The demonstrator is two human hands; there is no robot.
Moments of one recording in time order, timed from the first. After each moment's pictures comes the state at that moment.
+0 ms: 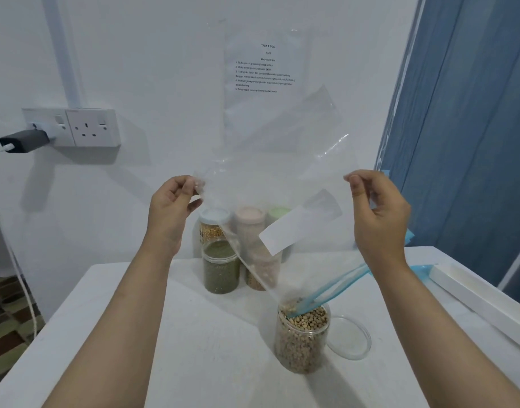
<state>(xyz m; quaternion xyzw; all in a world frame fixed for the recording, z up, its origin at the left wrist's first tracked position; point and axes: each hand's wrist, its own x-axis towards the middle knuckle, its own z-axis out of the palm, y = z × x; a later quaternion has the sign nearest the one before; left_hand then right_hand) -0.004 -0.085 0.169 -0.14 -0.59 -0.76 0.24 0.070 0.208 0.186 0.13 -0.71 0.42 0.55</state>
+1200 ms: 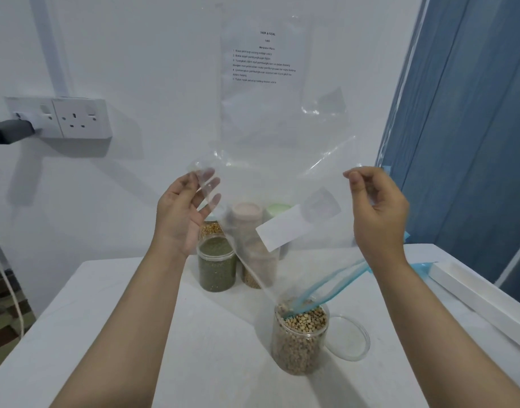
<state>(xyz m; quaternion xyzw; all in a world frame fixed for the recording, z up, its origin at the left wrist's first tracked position) -0.002 -0.058 0.165 -0.14 -0.45 -0.87 0.14 0.056 0.210 0.183 0.13 -0.71 0.45 0.53</state>
